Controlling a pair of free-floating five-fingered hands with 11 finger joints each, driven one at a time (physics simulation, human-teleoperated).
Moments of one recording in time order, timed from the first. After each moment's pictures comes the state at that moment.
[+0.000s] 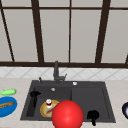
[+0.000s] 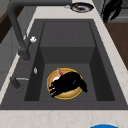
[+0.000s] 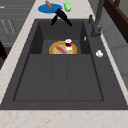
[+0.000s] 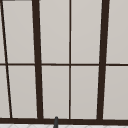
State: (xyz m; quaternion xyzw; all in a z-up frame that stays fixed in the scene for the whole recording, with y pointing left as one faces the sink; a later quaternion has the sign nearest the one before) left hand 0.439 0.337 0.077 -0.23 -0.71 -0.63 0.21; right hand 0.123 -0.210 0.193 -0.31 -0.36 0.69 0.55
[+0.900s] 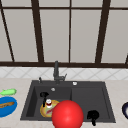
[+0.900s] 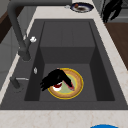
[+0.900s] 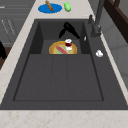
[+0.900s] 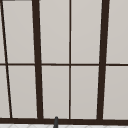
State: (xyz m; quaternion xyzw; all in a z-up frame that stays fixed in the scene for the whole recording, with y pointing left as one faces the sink) left hand 0.505 0.256 0.000 -0.22 -0.69 -0.65 0.21; right hand 0.123 -0.210 0.193 -0.31 -0.36 0.69 0.55
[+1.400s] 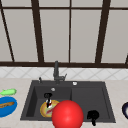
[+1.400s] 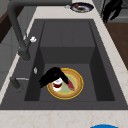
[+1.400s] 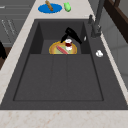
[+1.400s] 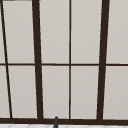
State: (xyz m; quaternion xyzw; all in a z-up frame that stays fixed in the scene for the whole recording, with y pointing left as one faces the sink) left hand 0.523 0.217 -0.027 -0.22 -0.69 -0.65 0.22; right hand 0.123 -0.210 0.193 -0.31 -0.36 0.69 0.55
